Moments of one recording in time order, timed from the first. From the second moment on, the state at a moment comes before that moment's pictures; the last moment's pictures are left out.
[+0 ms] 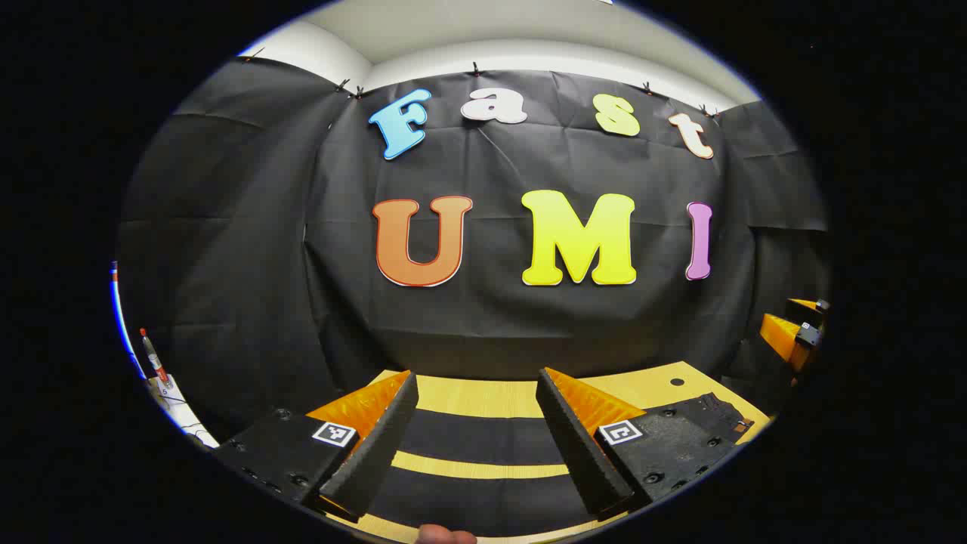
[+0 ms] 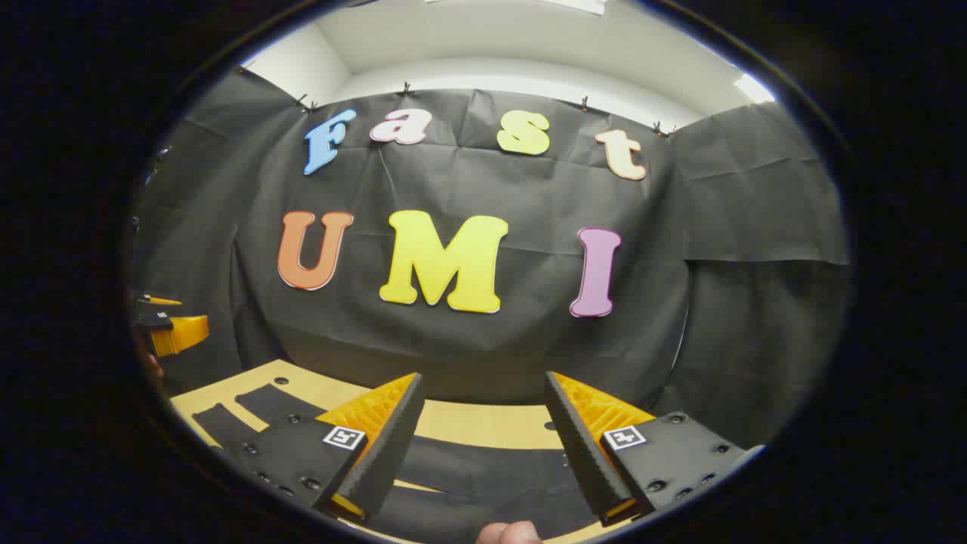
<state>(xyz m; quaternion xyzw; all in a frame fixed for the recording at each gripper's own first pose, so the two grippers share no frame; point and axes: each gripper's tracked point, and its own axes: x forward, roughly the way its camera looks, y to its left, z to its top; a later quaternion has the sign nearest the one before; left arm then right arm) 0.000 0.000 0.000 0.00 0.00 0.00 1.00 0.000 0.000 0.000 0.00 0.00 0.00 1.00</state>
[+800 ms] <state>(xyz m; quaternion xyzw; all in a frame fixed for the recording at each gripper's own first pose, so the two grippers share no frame) -0.010 0.006 -0.004 0.00 0.00 0.01 1.00 -0.003 -0.001 0.004 0.00 0.00 0.00 1.00</state>
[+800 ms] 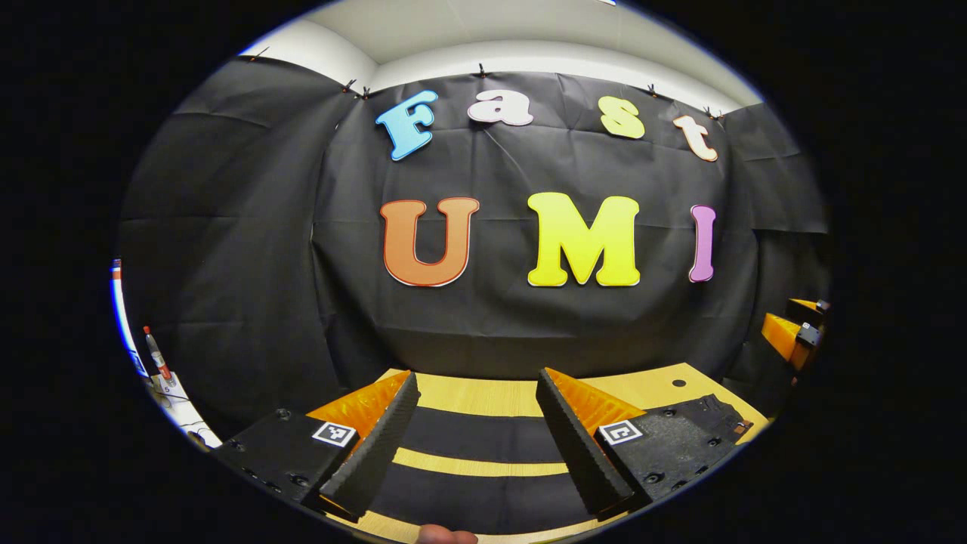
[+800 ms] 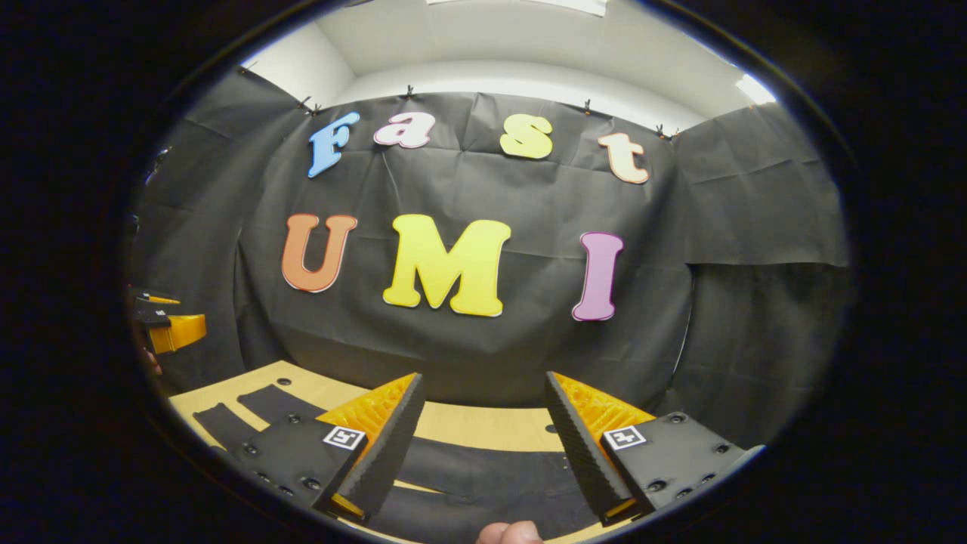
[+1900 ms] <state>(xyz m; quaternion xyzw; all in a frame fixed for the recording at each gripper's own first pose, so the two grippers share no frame) 0.000 0.045 -0.089 -0.08 0.13 0.10 0.98 0.018 -0.158 -0.095 0.04 0.11 -0.05 0.99</state>
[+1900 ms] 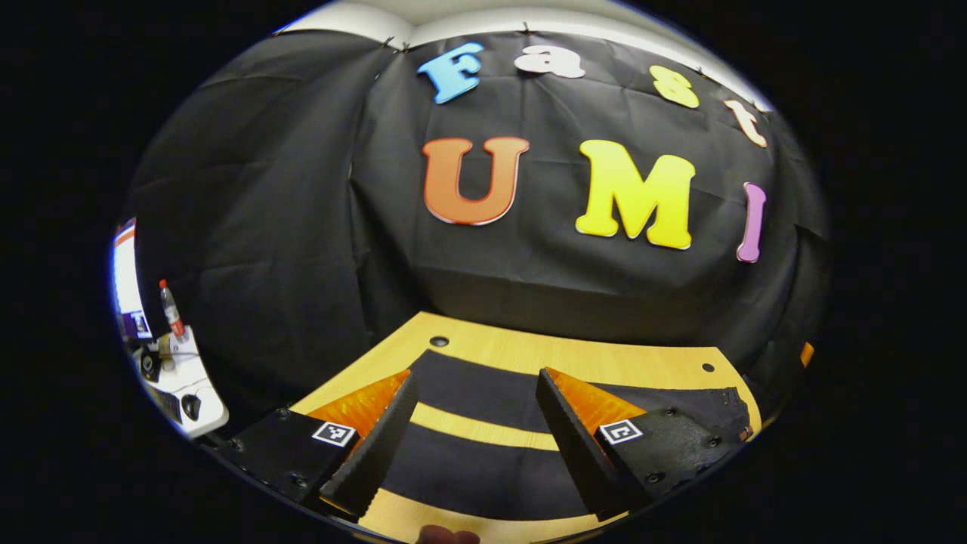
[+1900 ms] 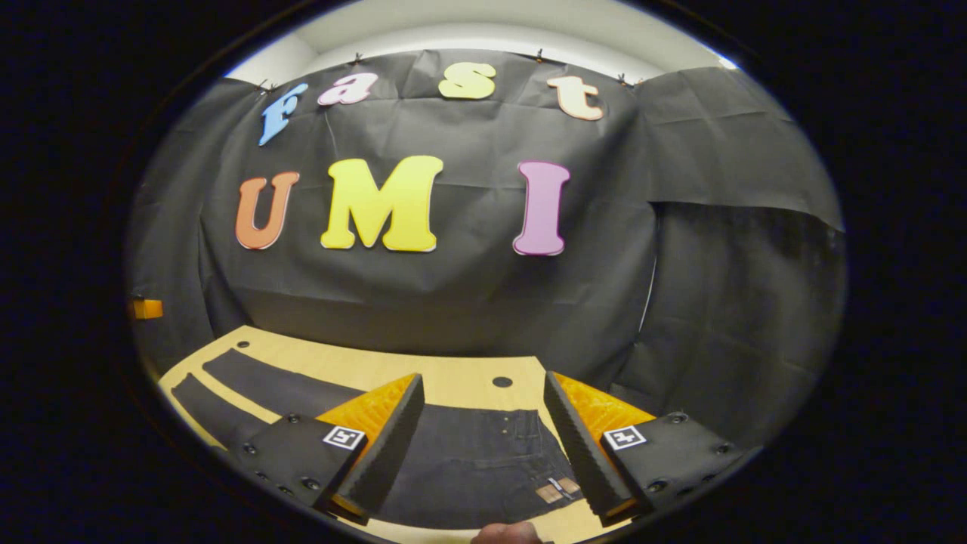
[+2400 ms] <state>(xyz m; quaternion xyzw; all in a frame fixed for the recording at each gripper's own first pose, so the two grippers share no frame) -0.055 0.149 -0.237 -0.30 0.29 0.19 0.89 -0.022 -0.184 -0.229 0.26 0.31 -0.10 0.91</state>
